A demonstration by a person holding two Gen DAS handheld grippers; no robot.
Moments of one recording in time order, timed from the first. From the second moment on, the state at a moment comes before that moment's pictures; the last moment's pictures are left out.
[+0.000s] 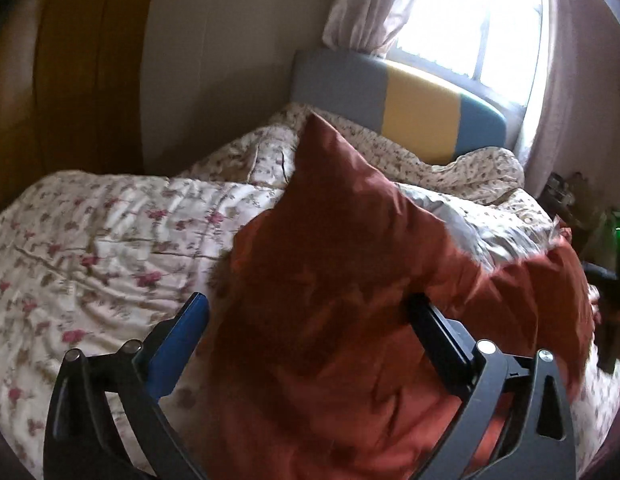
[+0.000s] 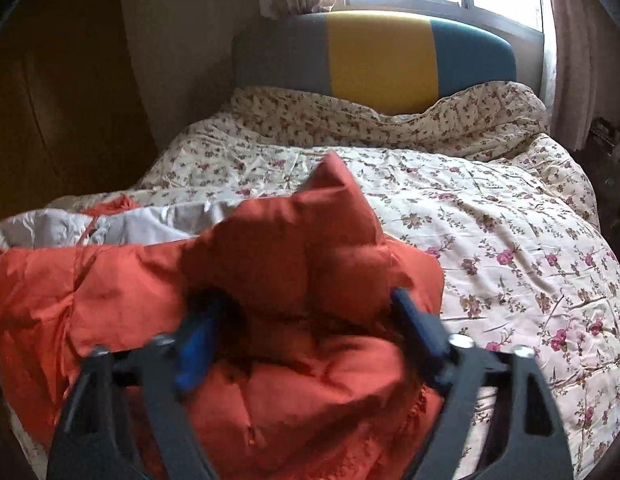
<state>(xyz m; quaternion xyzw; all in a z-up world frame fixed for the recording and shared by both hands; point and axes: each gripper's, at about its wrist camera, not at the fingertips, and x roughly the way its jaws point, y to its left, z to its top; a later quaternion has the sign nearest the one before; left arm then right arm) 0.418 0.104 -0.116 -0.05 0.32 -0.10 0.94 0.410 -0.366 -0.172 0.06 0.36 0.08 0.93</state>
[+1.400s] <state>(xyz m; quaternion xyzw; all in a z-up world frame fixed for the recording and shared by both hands) 0.534 0.067 -0.118 -0.08 0.38 0.03 0.92 0.486 -0.400 -0.185 0.16 0.41 0.01 0.90</state>
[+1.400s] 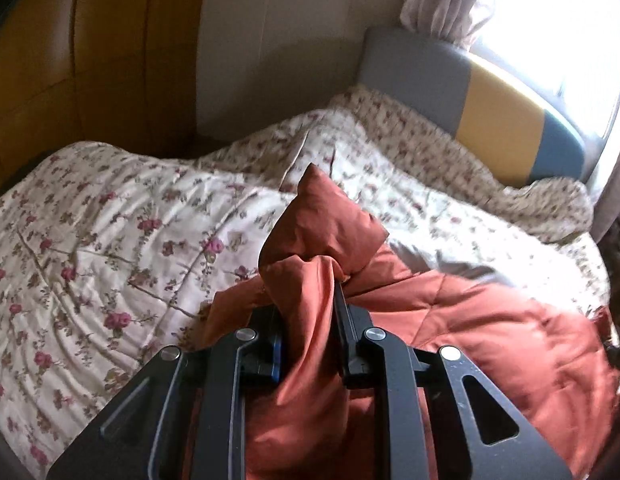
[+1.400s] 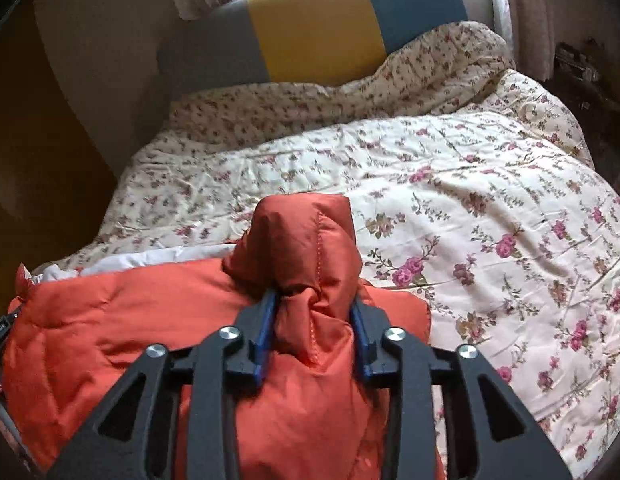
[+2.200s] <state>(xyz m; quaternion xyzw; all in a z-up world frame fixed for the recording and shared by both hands) 0.556 0.070 -0.173 -0.09 0.40 0.01 0.91 0.504 -0.391 -0.225 0.15 0.40 -0.01 0.91</state>
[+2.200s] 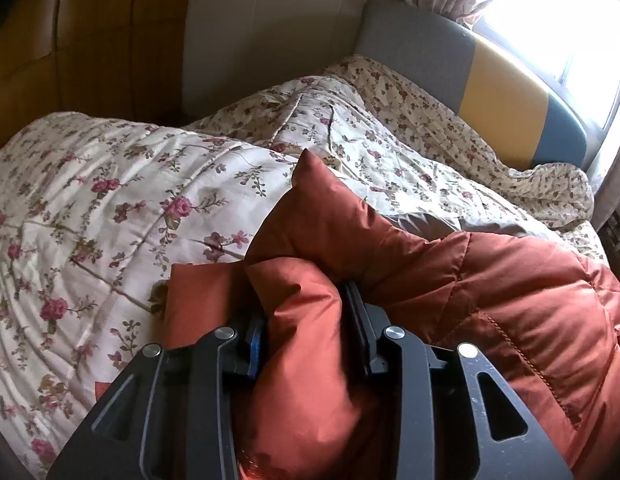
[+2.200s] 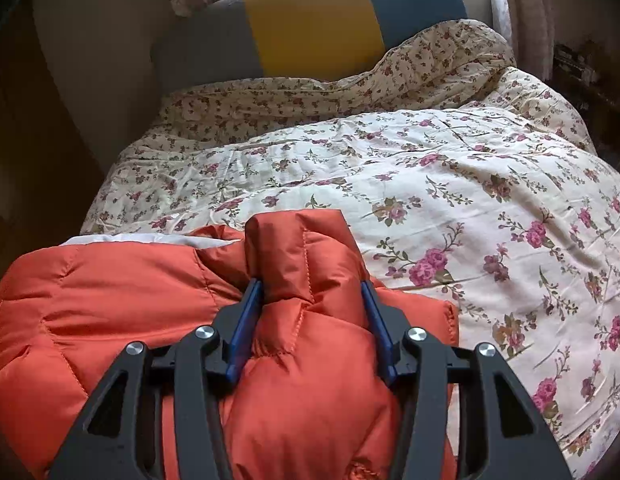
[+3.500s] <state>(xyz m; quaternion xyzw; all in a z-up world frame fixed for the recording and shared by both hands) 0.391 0.116 -0.158 -0.20 0.46 -0.16 0.85 0.349 -0.448 -0.201 0.31 0.48 0.15 0.81</state>
